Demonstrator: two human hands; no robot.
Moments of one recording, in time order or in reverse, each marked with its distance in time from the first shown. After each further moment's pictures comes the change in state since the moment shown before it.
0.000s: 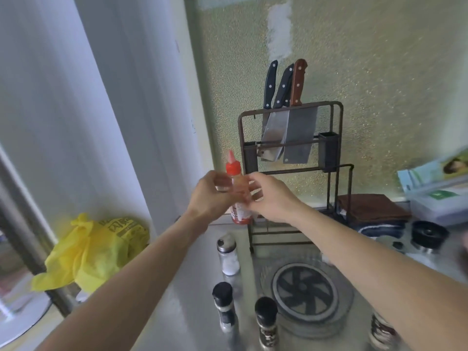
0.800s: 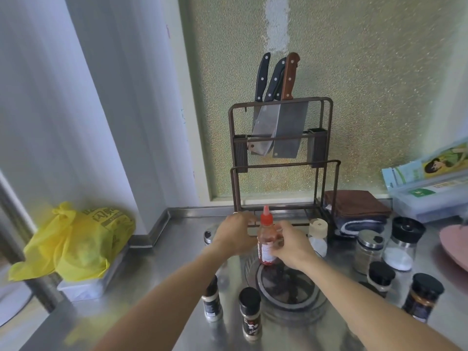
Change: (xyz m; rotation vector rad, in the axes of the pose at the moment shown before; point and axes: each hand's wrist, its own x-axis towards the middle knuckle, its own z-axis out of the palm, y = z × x) left_hand -0.018 -0.066 0.095 0.641 -0.333 0.172; right_hand -0.067 0.114 0.041 -0.211 -0.028 0.412
